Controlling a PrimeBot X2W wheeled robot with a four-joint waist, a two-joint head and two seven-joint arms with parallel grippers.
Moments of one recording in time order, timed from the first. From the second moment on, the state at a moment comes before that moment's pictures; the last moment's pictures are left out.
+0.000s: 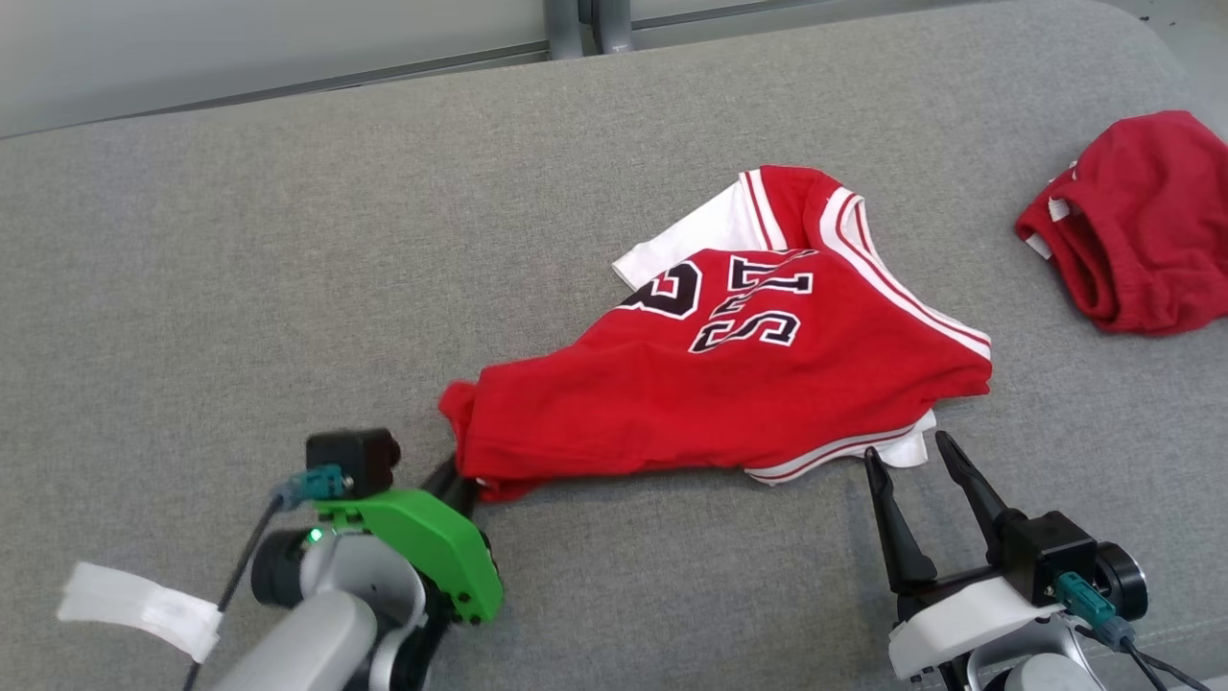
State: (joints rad) left arm -0.28 0.33 -0.72 0.19 -0.92 0.25 0.08; right arm 0.00 -0.05 0.09 0.16 0.07 0.13 -0.26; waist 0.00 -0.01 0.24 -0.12
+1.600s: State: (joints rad) left arm -0.03 0.49 -0.51 -0.05 -0.80 0.39 -0.25; right arm 0.08 -0.05 -0.03 0.04 0.02 0.13 -0.26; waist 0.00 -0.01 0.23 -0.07
